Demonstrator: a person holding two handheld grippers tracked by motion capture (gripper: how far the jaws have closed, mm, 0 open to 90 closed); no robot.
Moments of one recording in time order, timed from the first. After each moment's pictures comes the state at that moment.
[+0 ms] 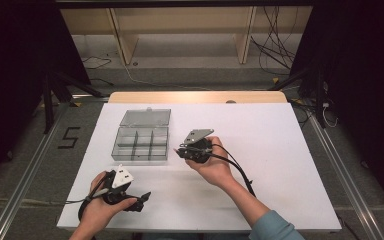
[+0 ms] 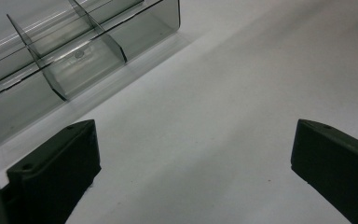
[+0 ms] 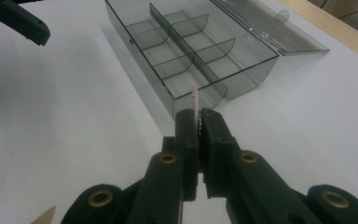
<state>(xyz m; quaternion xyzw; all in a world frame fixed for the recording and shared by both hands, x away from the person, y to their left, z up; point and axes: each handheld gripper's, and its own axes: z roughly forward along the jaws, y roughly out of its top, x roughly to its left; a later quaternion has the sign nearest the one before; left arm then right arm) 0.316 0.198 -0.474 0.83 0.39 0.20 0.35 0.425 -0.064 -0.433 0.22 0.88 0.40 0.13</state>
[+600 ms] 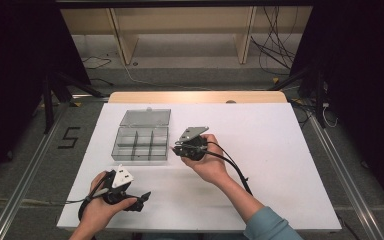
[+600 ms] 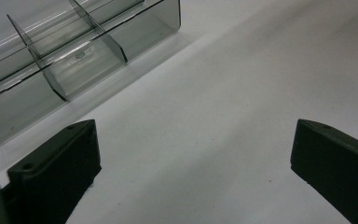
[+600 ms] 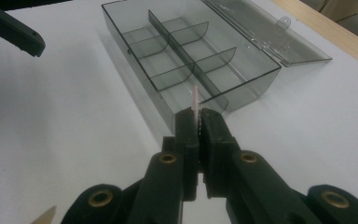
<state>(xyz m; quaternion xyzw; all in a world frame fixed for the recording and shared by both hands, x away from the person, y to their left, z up) 0.316 0.198 -0.474 0.83 0.39 0.19 0.35 0.432 -0.052 -0.432 0.22 0.88 0.40 0.13</state>
